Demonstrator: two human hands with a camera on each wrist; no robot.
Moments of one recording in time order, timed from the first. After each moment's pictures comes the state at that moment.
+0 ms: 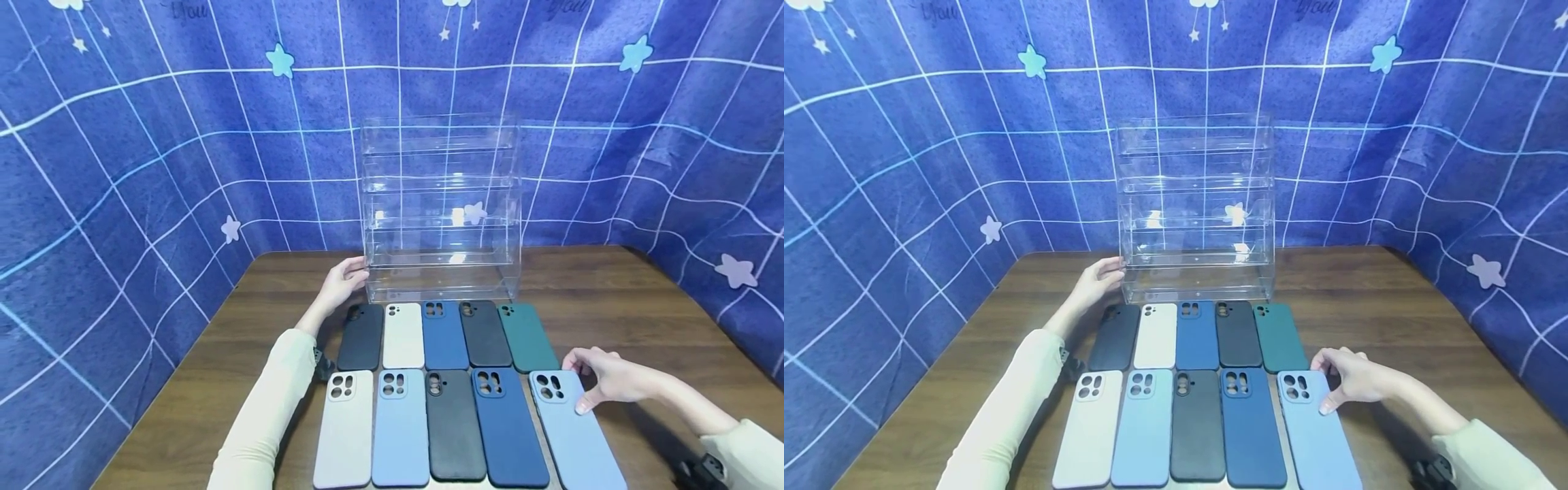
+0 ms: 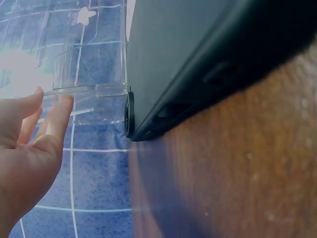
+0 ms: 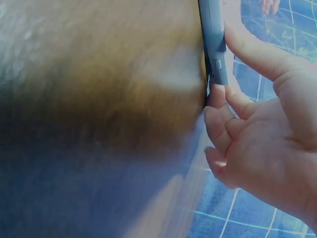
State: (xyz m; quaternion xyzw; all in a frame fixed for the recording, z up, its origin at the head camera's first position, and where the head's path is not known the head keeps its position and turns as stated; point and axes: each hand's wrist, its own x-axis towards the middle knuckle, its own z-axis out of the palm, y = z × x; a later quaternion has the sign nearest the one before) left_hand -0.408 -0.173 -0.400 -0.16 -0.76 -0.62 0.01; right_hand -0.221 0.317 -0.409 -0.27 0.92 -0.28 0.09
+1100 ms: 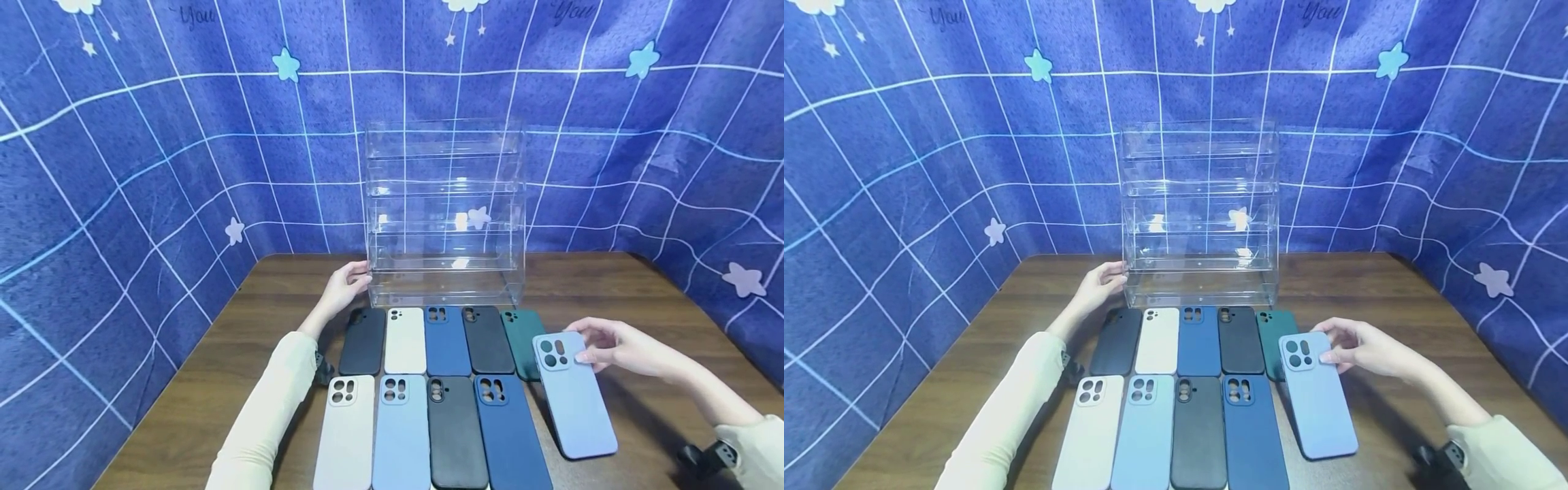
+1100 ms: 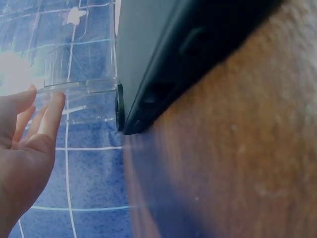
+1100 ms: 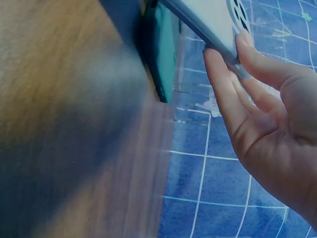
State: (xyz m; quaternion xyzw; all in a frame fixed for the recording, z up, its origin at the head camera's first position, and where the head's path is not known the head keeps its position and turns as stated) left_hand -0.411 -0.174 -0.402 -0.17 -0.78 -0.60 0.03; right_hand -0.247 0.327 -0.378 -0.31 0.79 -0.50 0.14
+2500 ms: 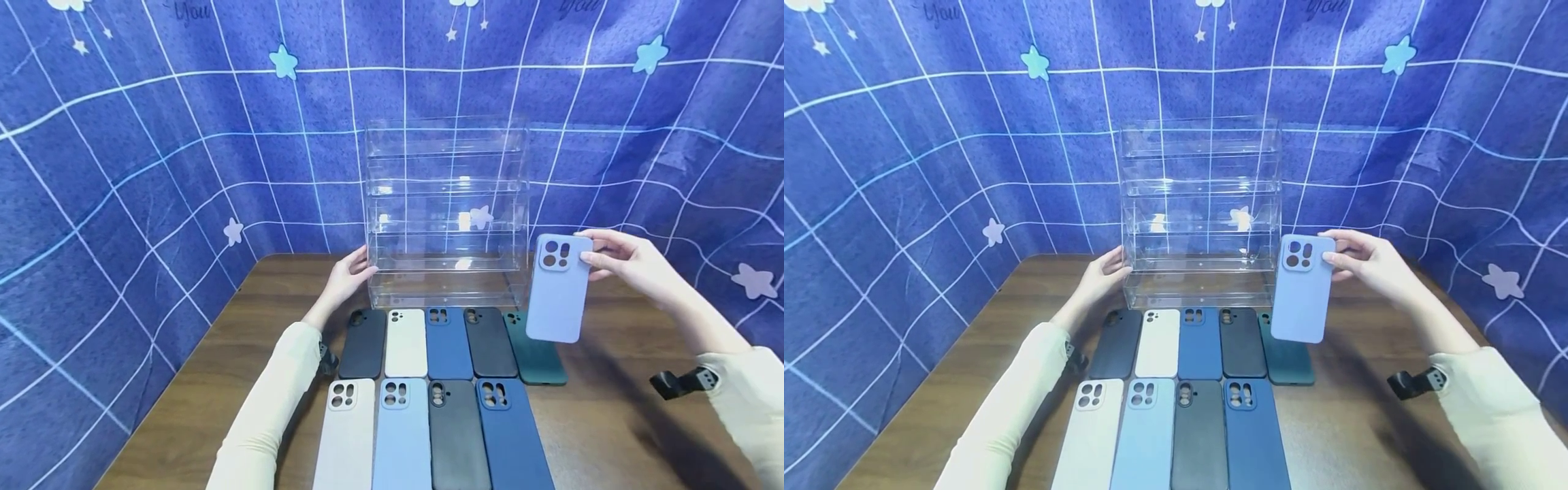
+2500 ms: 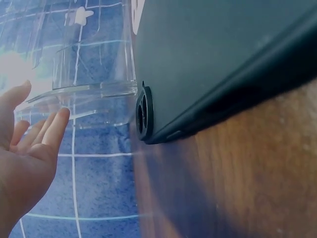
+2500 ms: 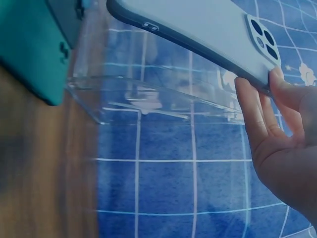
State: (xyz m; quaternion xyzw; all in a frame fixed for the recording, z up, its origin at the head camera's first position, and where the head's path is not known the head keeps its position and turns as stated) left_hand -0.426 -0.168 -0.388 -0.16 -0.82 -0.55 0.08; right_hand -0.302 0.319 -0.292 -0.21 0.82 -0.52 -0.10
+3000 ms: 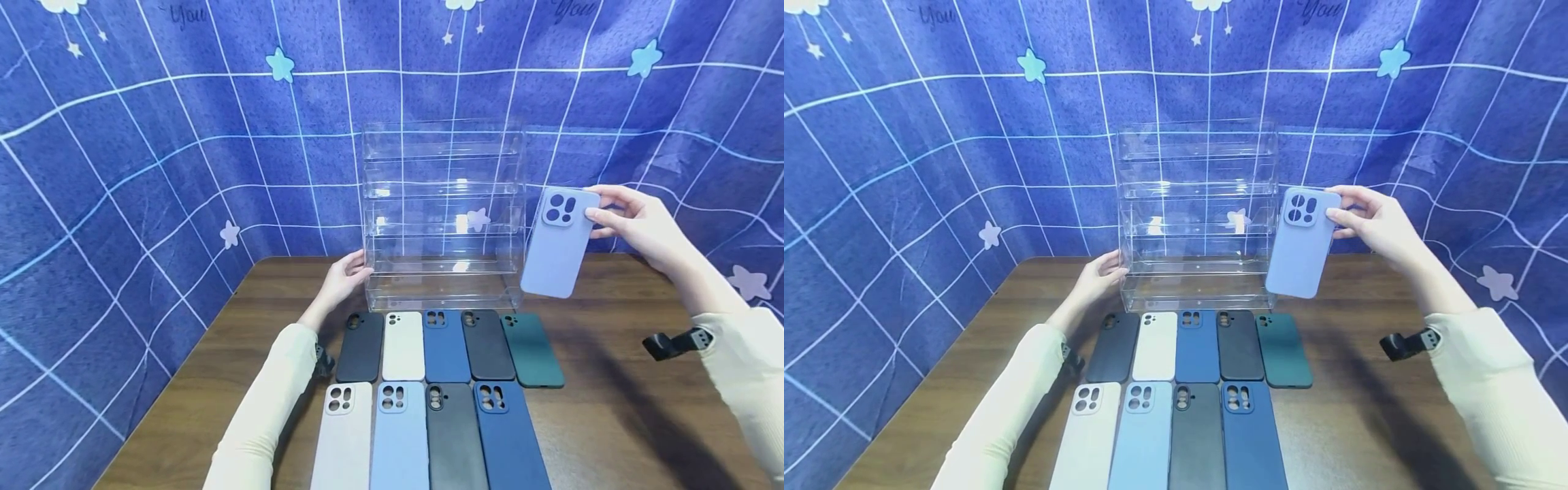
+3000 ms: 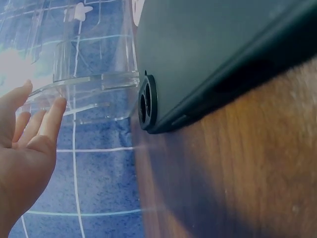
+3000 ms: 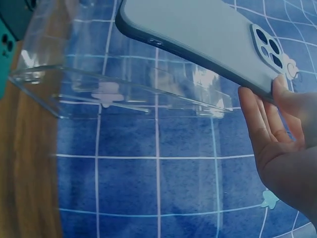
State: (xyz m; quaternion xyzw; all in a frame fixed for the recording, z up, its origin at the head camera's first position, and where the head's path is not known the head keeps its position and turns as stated) left_hand -0.429 -0.170 -0.388 -0.16 -0.81 -0.55 0.07; right_hand -0.324 0.316 -0.243 -0.24 0.74 -0.61 -0.15
